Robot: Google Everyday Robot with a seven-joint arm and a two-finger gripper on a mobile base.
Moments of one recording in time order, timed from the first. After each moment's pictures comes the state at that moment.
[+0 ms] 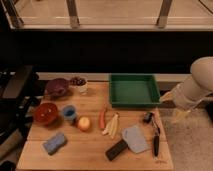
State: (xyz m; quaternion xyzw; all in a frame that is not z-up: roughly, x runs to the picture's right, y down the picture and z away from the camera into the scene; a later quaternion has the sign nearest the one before) arm 0.288 0.097 0.614 -0.28 -0.11 -0.08 0.95
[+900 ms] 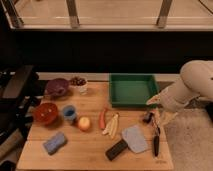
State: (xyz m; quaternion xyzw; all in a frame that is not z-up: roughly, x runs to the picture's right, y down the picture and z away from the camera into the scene) arm 0.217 0.115 0.624 -0.28 -0.20 -0.12 0.93
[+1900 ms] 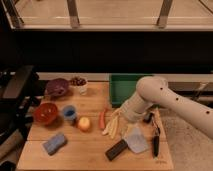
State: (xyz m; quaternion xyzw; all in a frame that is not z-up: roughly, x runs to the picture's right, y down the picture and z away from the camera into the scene) arm 0.073 0.173 0.667 -0.33 -0.31 -0.14 0.88
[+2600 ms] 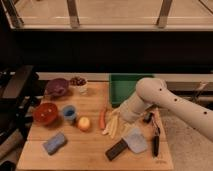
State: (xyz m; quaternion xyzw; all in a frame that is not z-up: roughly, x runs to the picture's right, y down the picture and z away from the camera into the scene) arm 0.052 0.176 0.678 -0.33 -0.34 -0.11 0.87
